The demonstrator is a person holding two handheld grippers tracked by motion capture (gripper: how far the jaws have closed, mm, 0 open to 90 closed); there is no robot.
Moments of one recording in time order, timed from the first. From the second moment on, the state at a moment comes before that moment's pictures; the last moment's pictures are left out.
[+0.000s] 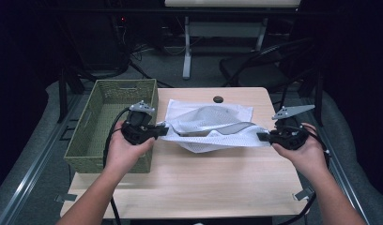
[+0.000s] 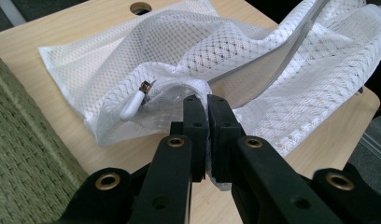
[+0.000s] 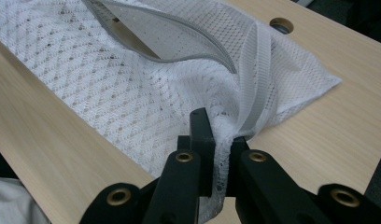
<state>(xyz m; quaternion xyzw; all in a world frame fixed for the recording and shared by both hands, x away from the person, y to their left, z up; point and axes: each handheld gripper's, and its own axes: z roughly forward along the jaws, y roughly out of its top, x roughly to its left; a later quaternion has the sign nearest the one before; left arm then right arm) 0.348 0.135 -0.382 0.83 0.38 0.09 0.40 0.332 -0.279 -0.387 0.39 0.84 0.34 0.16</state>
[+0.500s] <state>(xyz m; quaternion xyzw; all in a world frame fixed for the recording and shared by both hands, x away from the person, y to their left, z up) 0.320 0.141 -0.425 0.84 0.38 0.07 0.38 0.303 -0.274 -0.427 0.40 0.84 0.35 0.13</state>
